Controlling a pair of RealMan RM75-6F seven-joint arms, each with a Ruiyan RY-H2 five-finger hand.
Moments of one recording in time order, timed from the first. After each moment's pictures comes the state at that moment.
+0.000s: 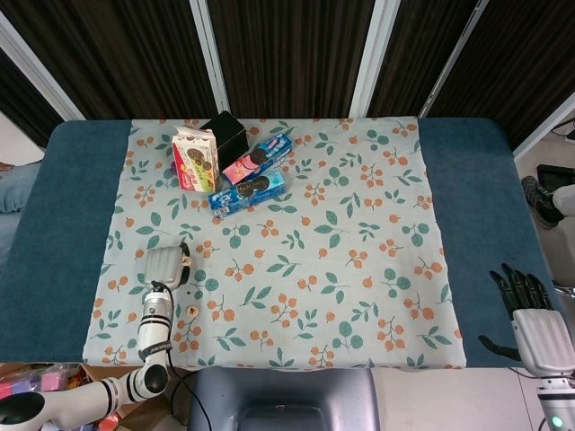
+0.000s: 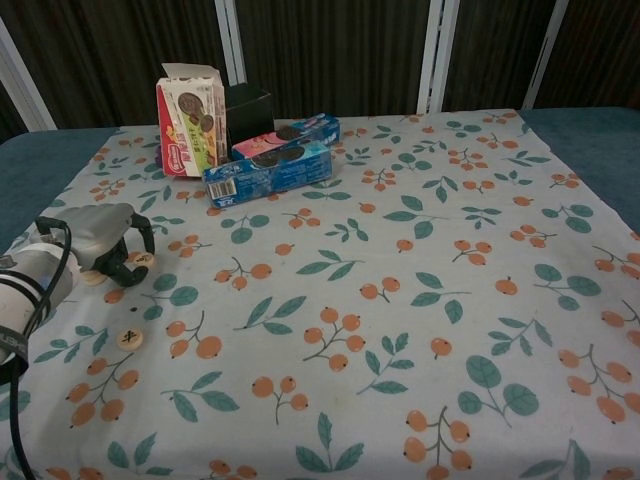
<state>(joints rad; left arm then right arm) -0.65 -1.84 -0.28 -1.17 0.81 1.13 0.66 0.01 -1.06 0.00 -1.70 -1.54 1.49 -0.11</state>
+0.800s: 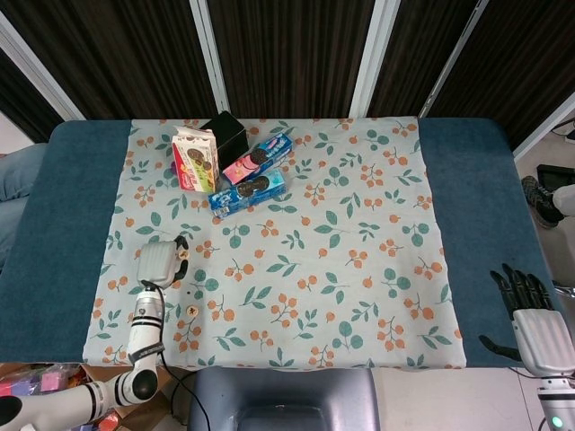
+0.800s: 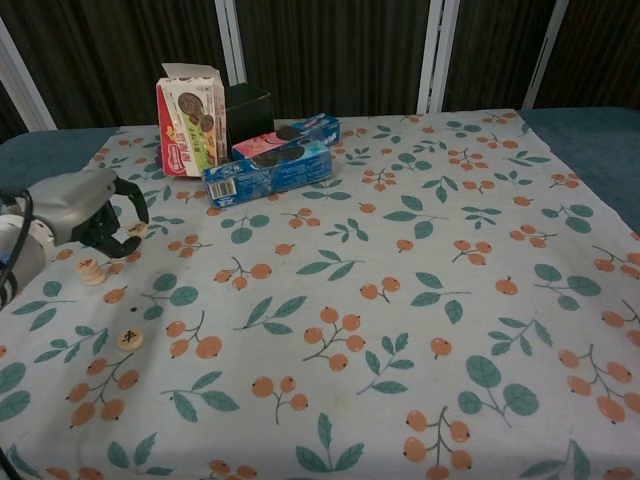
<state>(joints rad) -0.61 -1.73 -0.28 -1.35 0.91 1.21 0.57 0.01 -1.06 0.00 -1.70 -1.54 1.49 -0.12</state>
